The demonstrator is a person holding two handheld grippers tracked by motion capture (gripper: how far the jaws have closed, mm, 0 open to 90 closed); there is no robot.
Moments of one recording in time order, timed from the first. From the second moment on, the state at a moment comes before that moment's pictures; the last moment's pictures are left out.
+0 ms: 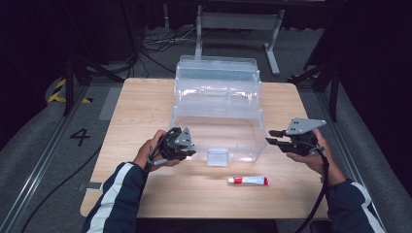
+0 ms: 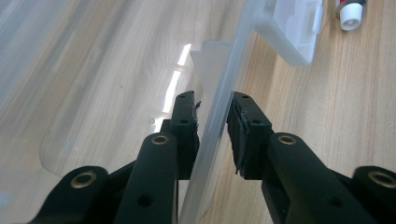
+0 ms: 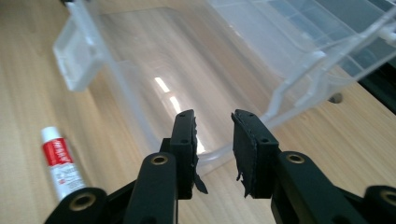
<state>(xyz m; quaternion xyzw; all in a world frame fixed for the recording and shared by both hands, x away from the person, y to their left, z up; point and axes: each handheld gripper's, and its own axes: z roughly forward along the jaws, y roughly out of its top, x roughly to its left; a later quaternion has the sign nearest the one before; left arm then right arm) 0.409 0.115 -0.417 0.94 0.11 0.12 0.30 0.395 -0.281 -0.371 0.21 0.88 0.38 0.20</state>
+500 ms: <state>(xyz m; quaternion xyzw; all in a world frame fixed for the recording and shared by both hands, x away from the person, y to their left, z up) 0.409 0.114 -0.418 0.94 0.11 0.12 0.30 0.365 -0.256 -0.382 0.14 0.91 0.37 0.15</state>
